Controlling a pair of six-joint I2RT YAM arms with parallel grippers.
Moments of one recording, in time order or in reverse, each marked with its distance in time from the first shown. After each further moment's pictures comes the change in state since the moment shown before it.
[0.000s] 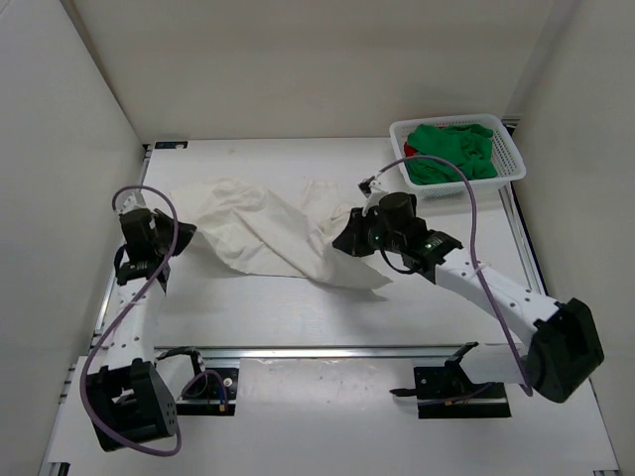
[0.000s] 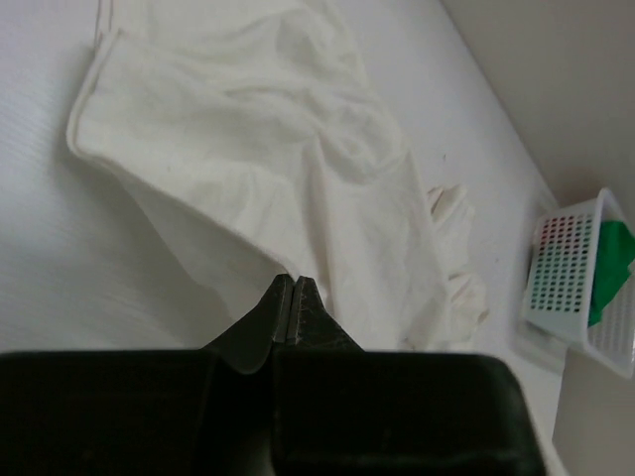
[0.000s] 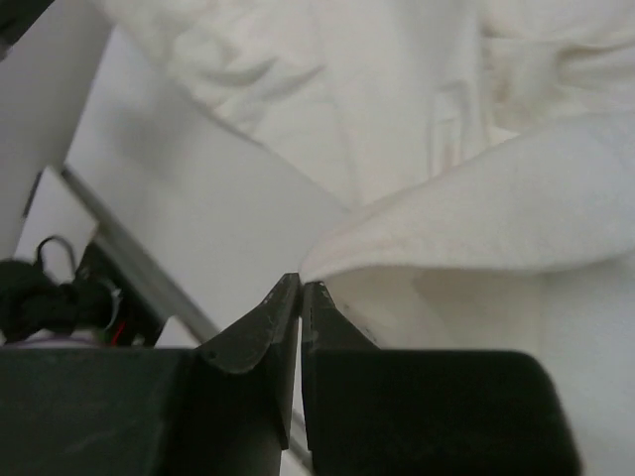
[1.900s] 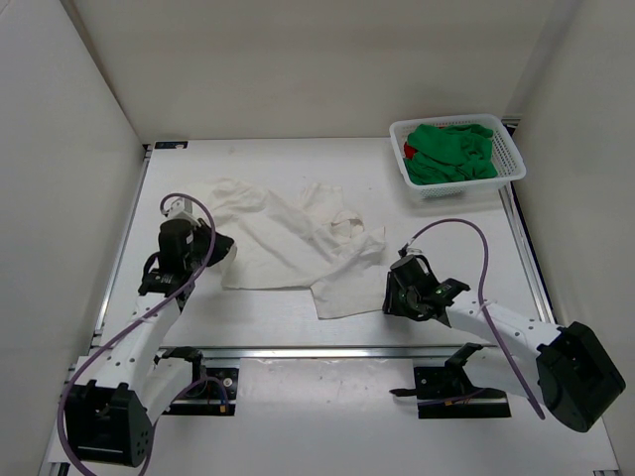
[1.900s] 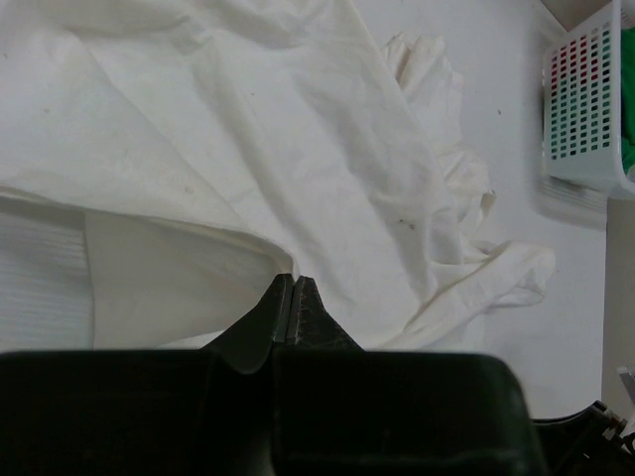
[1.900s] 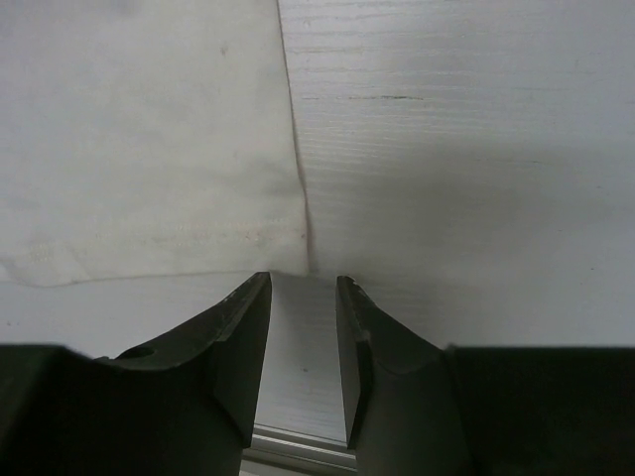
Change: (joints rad) left arm -0.306 -0.083 -0.065 0.012 -0.060 0.056; right arm 0.060 -0.208 -0.447 -0.269 0.359 0.170
